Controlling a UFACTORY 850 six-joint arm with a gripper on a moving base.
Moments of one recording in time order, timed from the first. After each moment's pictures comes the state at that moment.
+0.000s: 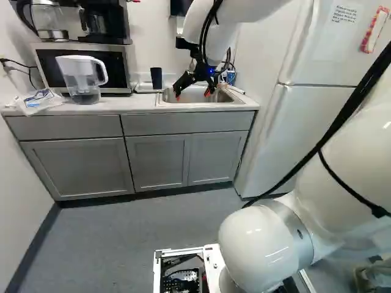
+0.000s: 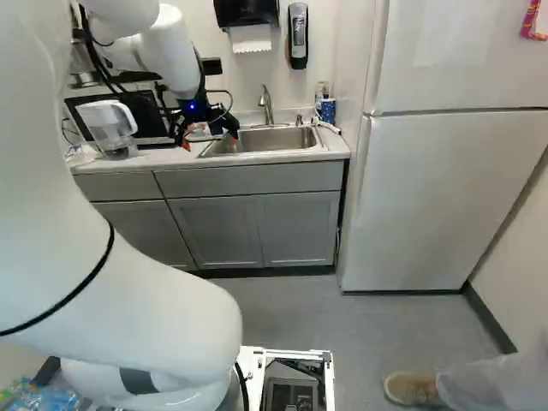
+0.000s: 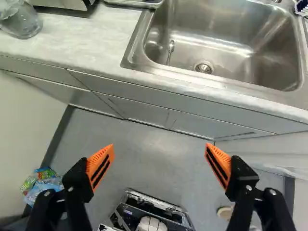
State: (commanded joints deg) arm 10.2 9.7 -56.7 6.8 -31.9 -12.3
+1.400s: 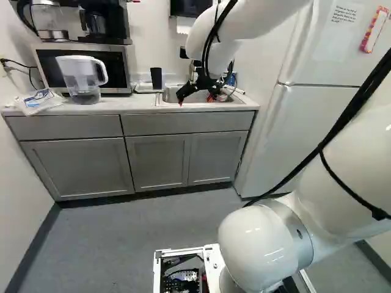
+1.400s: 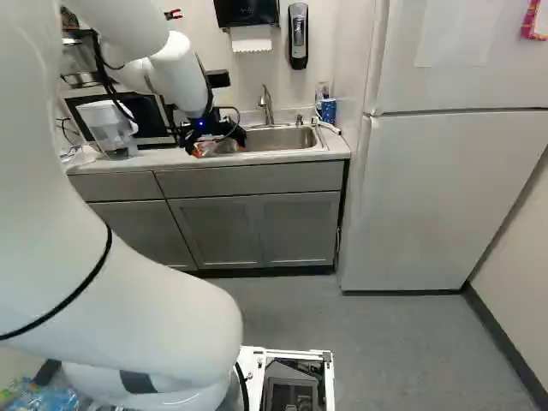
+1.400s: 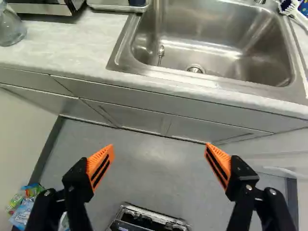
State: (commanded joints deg) arm 8.7 10.6 -49.2 5.9 -20.0 -10.5
